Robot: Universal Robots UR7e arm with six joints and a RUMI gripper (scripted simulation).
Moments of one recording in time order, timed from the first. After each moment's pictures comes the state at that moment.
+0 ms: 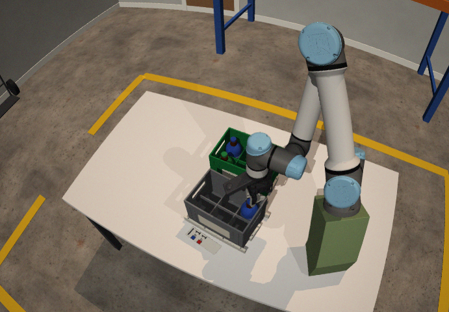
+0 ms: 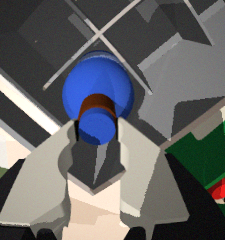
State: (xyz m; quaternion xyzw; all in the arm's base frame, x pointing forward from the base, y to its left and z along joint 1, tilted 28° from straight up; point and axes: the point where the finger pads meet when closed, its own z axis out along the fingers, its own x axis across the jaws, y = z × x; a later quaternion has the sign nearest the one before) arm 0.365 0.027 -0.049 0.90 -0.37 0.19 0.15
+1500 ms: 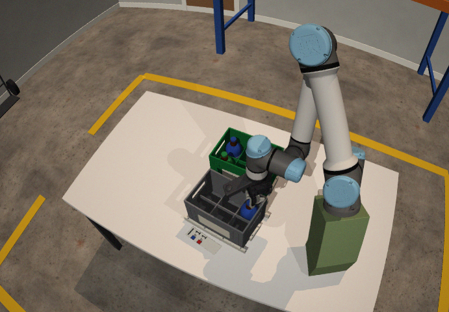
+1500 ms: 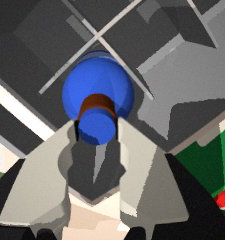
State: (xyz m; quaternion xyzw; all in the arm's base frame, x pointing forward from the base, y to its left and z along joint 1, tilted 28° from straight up) arm 0.369 0.023 -0.058 0.90 -0.37 0.19 0.15
